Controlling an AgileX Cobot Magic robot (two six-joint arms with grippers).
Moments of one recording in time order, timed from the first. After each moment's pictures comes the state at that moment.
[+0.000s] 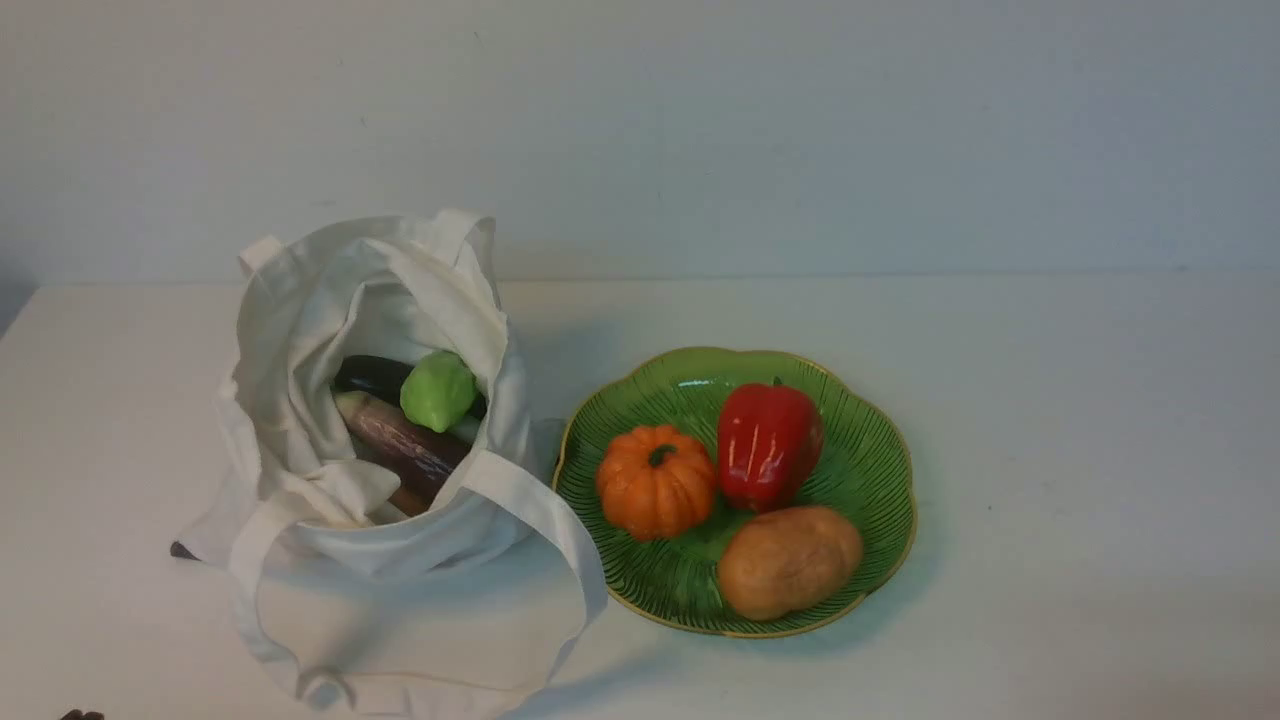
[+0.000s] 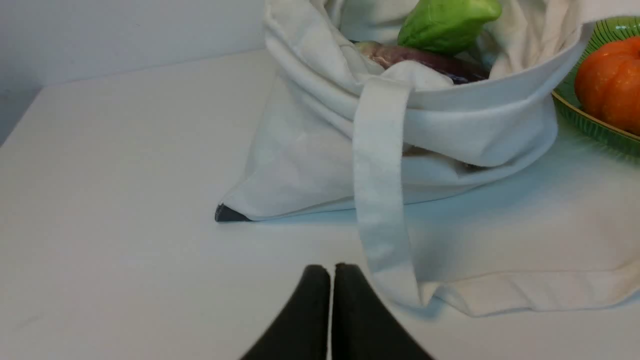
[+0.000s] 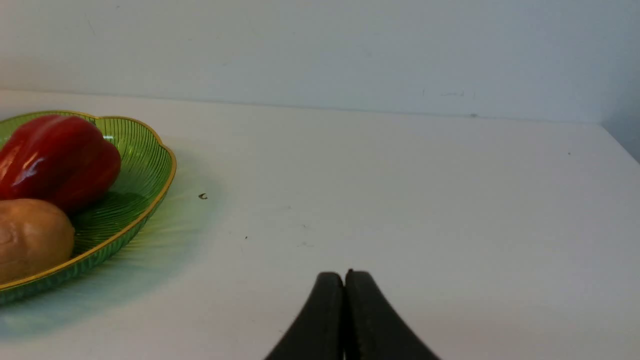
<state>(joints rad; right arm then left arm) 0.01 -0.01 0.03 0.03 0.36 -0.06 -0.06 -0.01 0.03 -0.10 0.37 0.19</state>
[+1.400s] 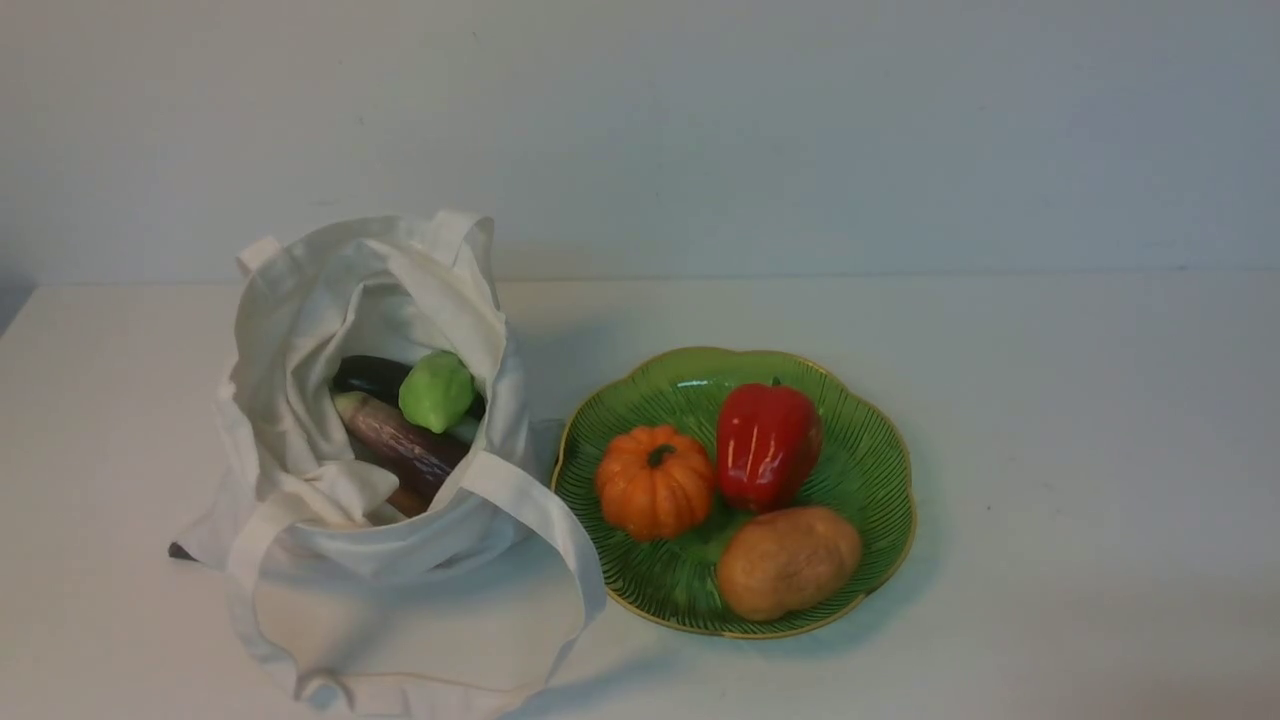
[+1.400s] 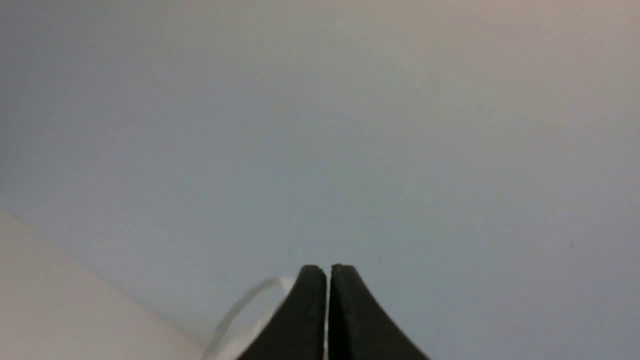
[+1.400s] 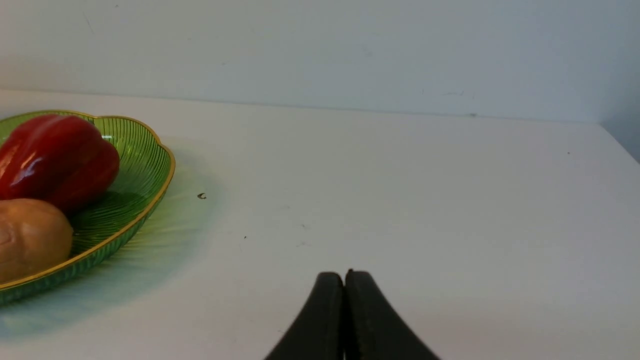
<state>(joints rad) 0.01 -0.01 0.03 0.02 0.36 -0.06 -0.06 -0.01 0.02 -0.66 -0.29 -0.04</state>
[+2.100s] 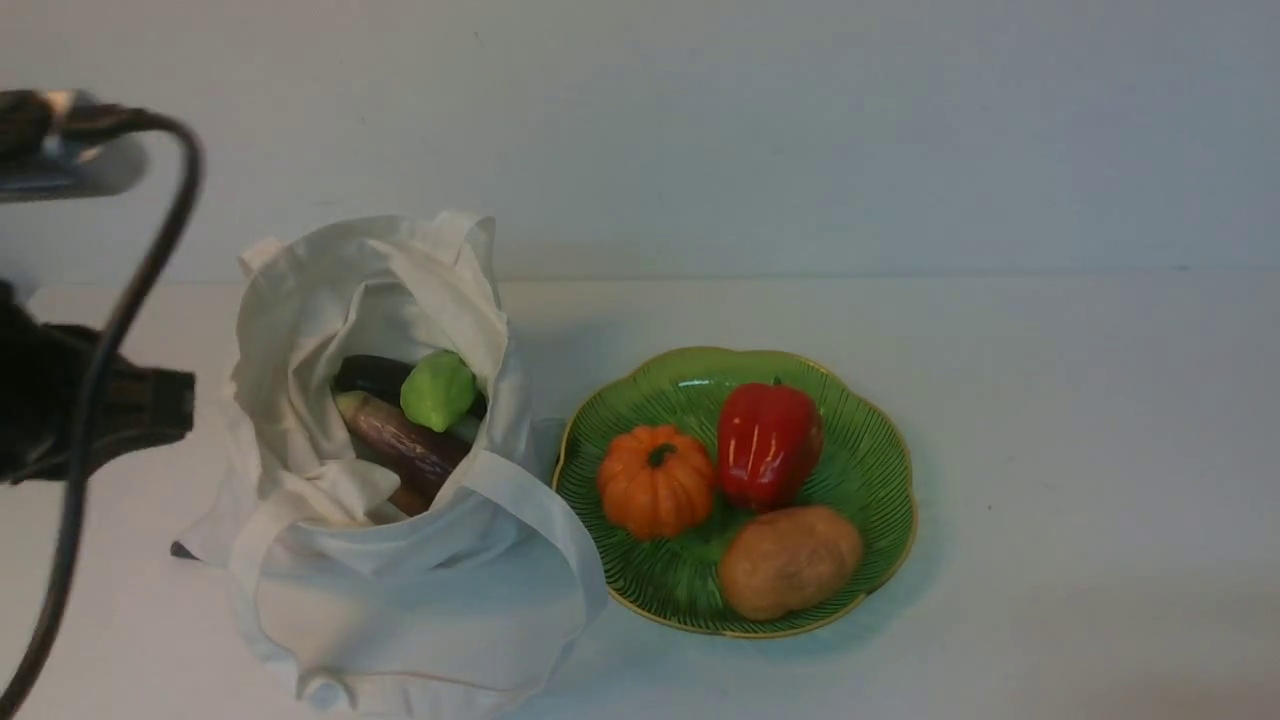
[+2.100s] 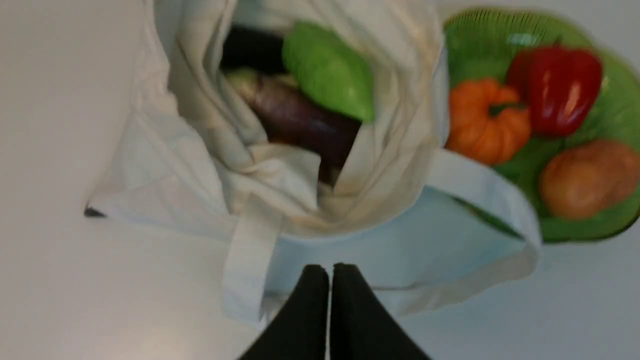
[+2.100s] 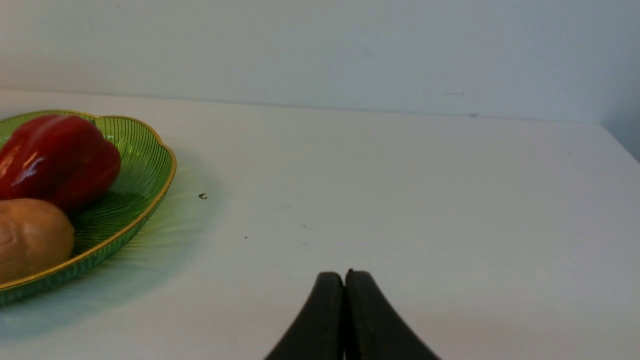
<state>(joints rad) 0.01 -0.01 0.03 0.03 0.36 -0.06 -0.06 1.11 -1.06 -0.26 1.01 0.14</state>
